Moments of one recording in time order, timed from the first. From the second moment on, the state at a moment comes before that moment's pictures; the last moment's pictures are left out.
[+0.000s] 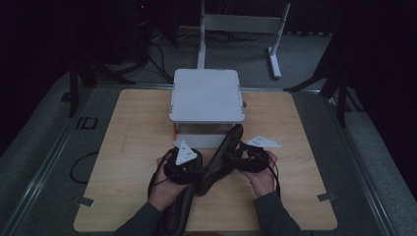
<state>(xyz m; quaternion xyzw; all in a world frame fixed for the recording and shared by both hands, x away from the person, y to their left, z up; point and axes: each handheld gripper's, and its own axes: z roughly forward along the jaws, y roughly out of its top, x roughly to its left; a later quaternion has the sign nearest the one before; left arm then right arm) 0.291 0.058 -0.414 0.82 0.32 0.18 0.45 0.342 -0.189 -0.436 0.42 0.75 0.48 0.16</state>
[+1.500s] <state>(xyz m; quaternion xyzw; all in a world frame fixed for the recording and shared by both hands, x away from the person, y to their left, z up) 0.293 0.036 -0.434 0.84 0.31 0.15 0.42 0.360 -0.229 -0.458 0.45 0.77 0.43 0.13</state>
